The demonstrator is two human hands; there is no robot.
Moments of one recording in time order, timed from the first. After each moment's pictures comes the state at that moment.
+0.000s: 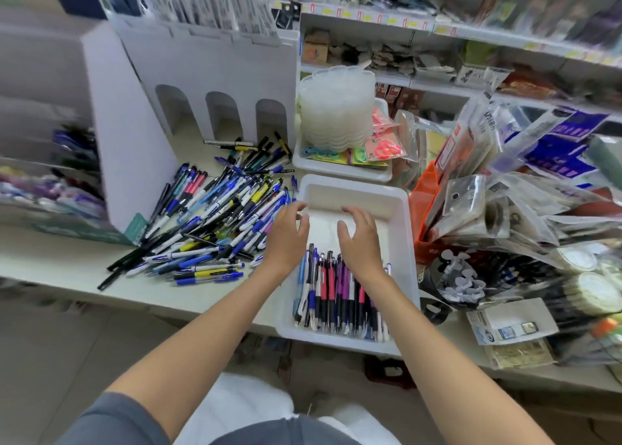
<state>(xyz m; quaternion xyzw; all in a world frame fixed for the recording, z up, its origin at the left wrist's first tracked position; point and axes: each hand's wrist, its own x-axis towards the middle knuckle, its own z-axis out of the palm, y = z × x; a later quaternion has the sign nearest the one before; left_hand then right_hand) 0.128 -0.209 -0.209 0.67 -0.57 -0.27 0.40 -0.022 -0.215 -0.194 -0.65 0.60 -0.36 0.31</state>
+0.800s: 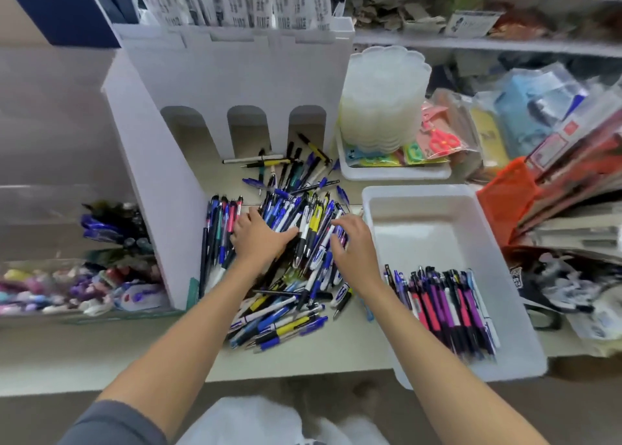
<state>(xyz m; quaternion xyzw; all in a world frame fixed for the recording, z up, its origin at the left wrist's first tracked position) 0.332 -0.308 -0.251 0.78 -0.55 -0.29 0.08 0.145 -0.258 -0.235 -0.64 0.66 -0.31 0.26</state>
